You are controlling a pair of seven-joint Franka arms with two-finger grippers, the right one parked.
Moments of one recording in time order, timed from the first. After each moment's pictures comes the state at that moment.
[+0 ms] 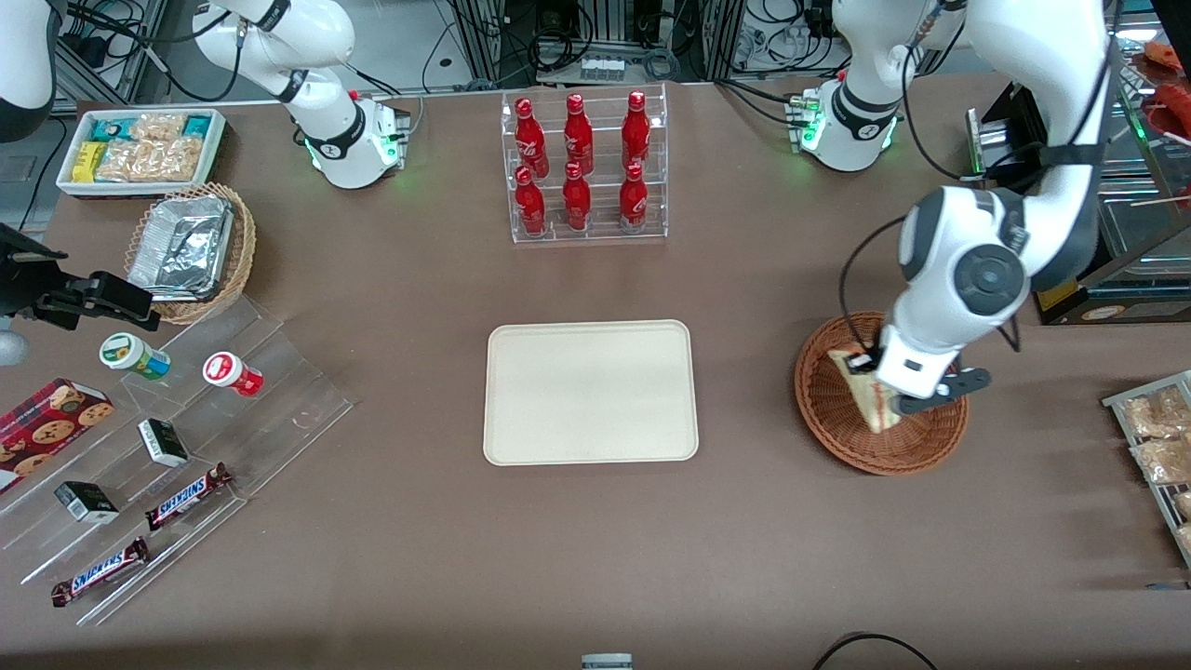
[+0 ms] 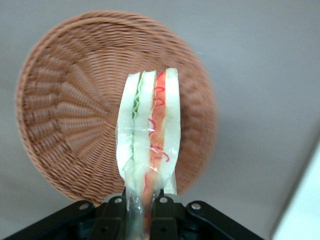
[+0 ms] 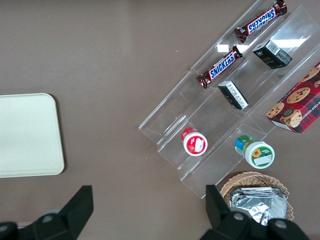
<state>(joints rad) -0.29 0.21 0.02 -1.98 0.05 2.11 -0.56</state>
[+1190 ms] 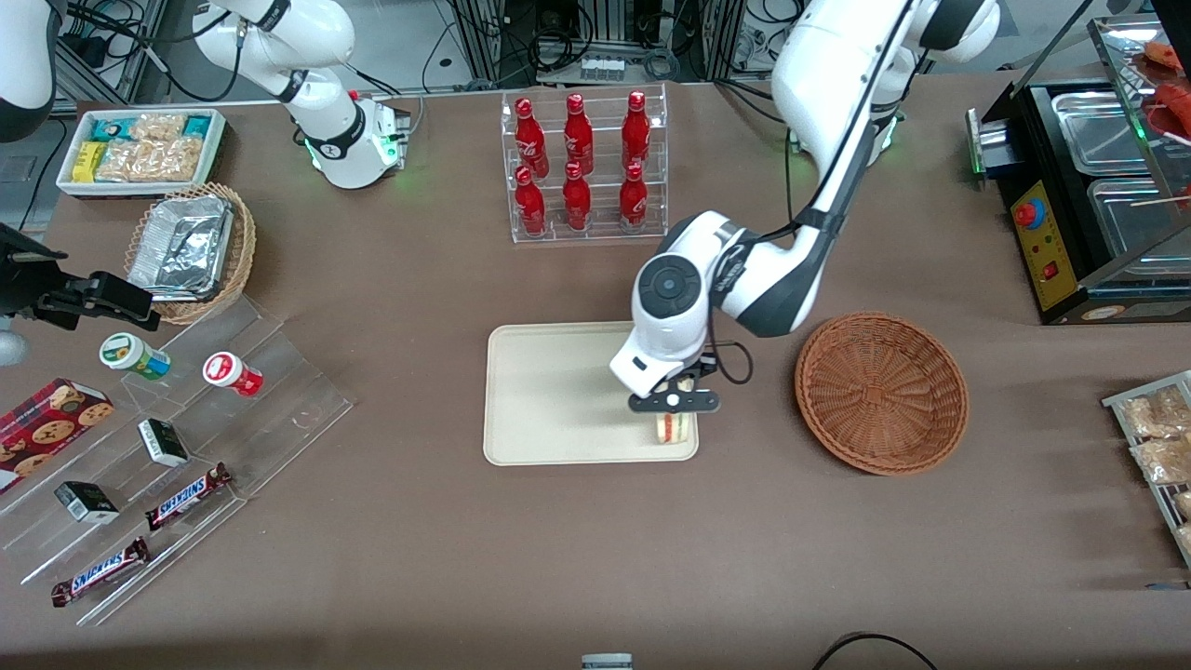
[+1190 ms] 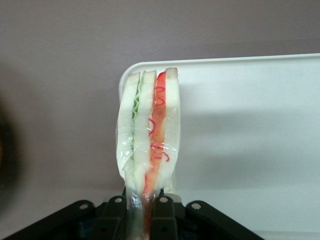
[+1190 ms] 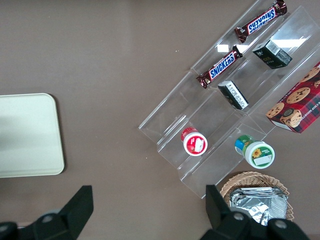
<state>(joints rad) -0.67 0.64 0.01 -1.49 0.05 2.06 -0.66</state>
